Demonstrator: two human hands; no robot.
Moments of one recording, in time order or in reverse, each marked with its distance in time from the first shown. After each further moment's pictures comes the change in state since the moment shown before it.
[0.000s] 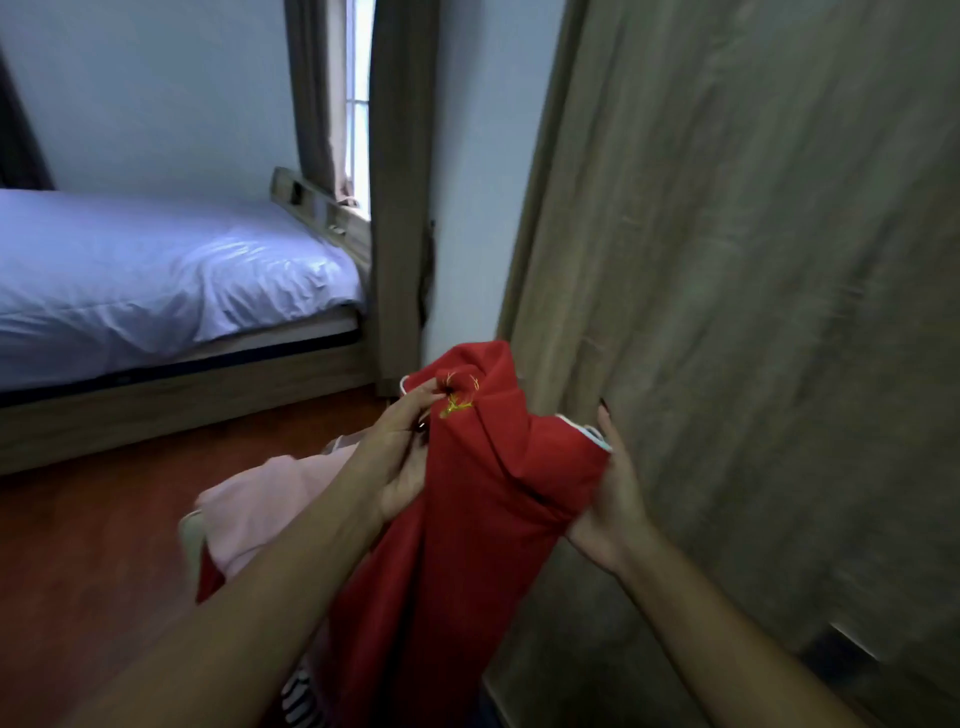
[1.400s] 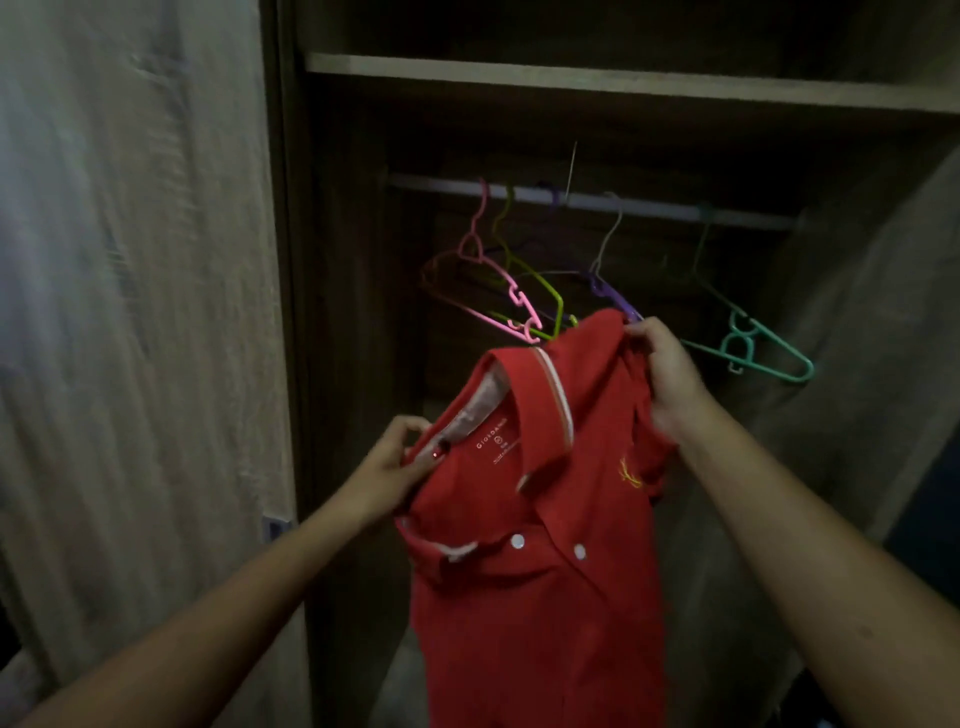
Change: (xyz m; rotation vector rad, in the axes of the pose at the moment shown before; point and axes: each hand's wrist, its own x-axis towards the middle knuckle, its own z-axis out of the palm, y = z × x) left_hand -0.096 -0.389 0.367 0.816 -0.683 -0.003; right_hand -0.428 -0.320 -0.340 -0.117 0.537 -0.665
